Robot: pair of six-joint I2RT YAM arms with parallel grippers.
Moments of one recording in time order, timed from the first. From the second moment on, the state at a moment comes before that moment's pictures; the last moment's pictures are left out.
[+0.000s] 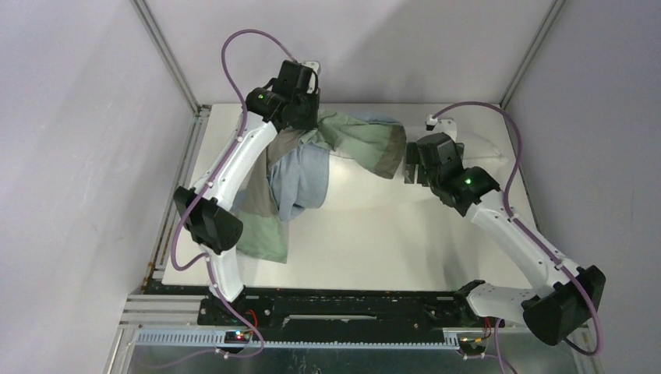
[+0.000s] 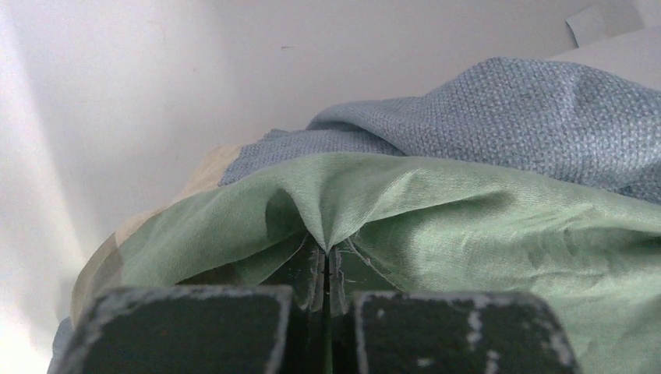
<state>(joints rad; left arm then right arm) -0.48 1.87 2.10 -0.98 -0.11 -0.25 0.57 1.19 1.18 -0.70 0.52 0.38</state>
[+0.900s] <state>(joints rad) -0.62 1.84 2.39 -1.06 -0.07 -0.23 0.41 1.39 1.47 -0.80 -0.03 0.60</state>
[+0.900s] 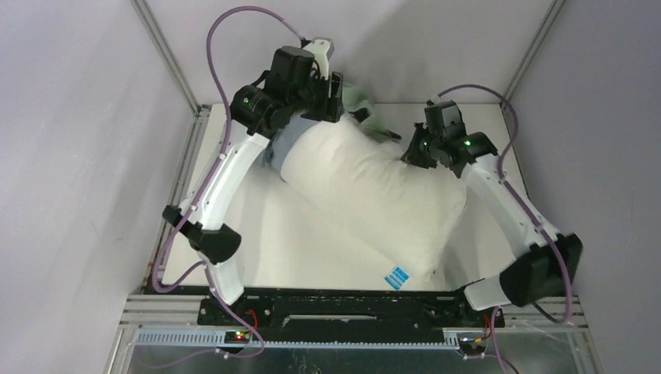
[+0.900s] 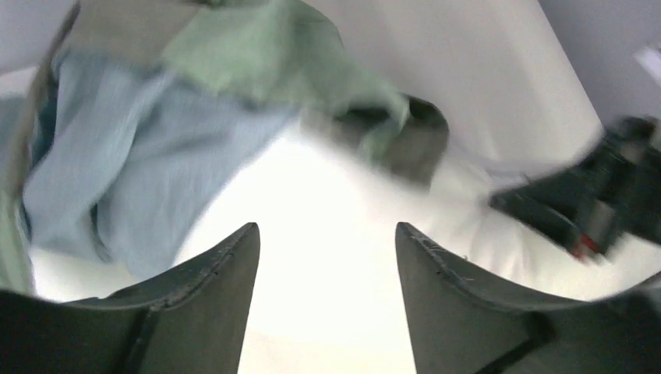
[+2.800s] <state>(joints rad) -0.36 1.95 1.78 -0.51 -0.24 -0.20 0.68 1.69 1.53 -0.68 0.34 0.33</state>
